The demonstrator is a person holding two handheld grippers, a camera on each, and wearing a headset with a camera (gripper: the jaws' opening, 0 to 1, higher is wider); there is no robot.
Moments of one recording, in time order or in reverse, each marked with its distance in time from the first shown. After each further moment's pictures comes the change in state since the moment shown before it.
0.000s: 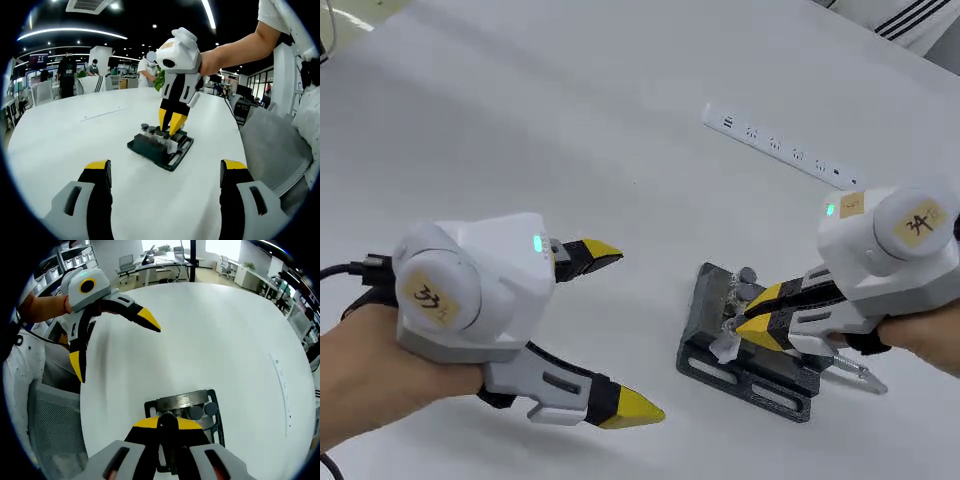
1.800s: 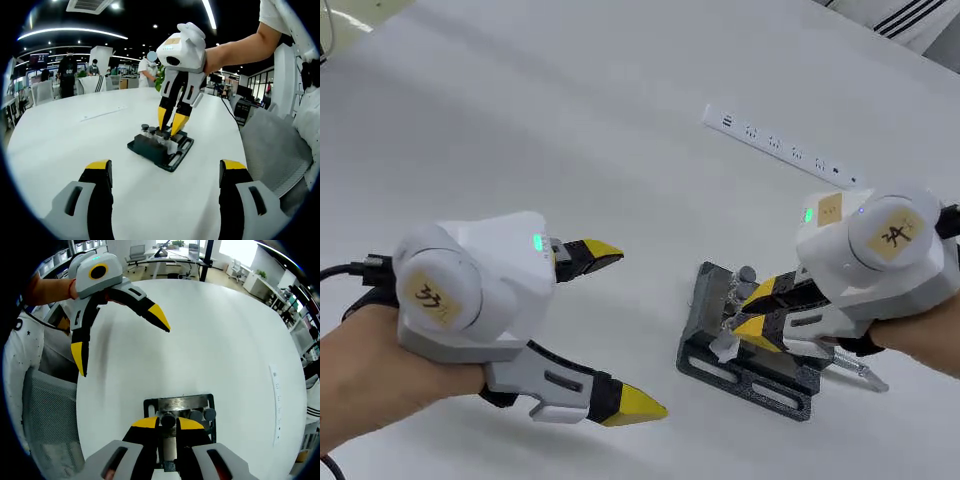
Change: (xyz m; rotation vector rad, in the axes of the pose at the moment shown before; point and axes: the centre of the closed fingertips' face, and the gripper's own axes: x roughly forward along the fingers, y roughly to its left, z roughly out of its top) left arm 0.001 0.000 0.003 -0.004 -0.003 0.002; right arm -0.005 0.002 0.004 -0.125 0.055 -0.041
